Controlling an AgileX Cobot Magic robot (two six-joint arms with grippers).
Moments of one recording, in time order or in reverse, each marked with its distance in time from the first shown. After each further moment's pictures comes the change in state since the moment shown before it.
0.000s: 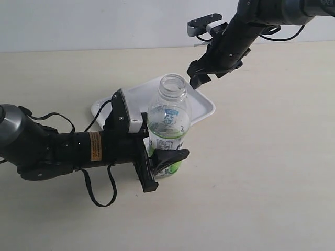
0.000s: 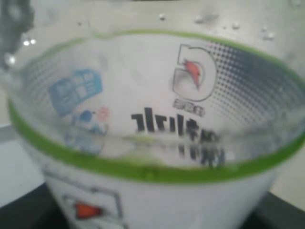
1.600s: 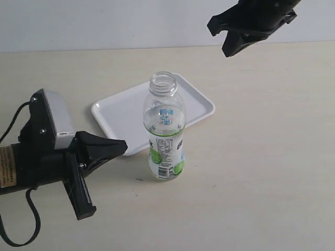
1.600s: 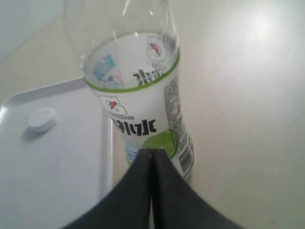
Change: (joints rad) left arm 0.077 -0.571 0.413 -0.043 0.275 0.018; right arm 0.000 -0.481 0.240 0.035 0.210 0.151
